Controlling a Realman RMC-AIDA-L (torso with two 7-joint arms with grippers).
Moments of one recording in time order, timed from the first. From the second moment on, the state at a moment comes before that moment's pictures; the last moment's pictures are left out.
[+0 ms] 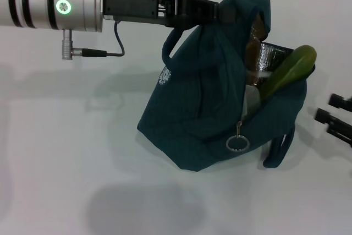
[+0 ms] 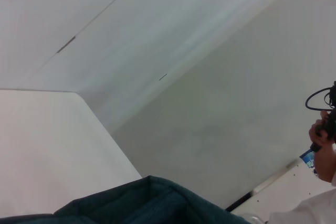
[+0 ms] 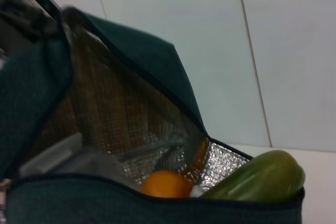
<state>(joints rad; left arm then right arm) -0.75 -2.05 0.89 0.76 1.75 1.67 -2.30 0.32 2.00 -0.83 -0.41 -1.55 -1.44 1.03</state>
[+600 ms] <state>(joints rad) -0.75 -2.04 0.89 0.76 1.75 1.67 -2.31 0.52 2.02 -0.88 -0.26 -1.55 -1.24 1.04</state>
